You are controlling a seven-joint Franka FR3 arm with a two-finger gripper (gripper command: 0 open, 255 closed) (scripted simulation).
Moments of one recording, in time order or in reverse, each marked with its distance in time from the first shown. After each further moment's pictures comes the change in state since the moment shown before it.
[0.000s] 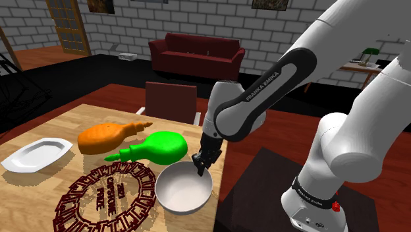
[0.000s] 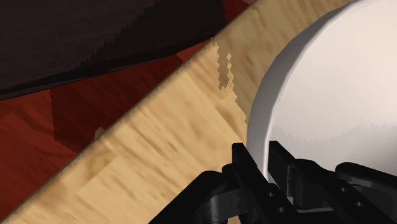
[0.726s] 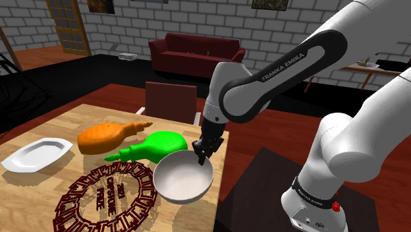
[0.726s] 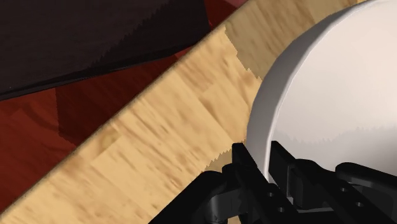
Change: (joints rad) arm -0.031 -0.162 -0.006 0.036 -0.081 -0.195 0.079
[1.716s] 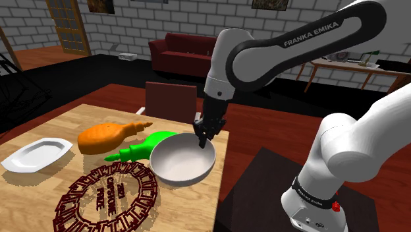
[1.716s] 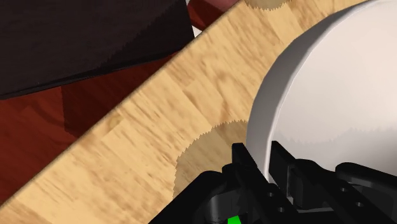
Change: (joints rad) arm -0.027 -0.148 -0.022 0.108 -0.072 -0.251 0.073
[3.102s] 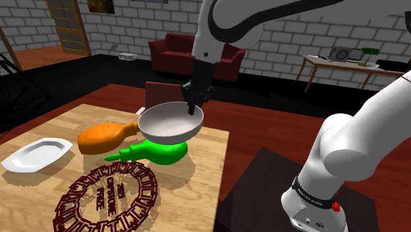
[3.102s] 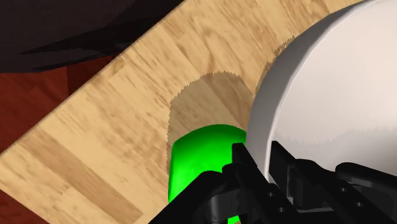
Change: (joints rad) arm -0.071 0.137 -0.076 0.329 -0.102 -0.207 -0.014
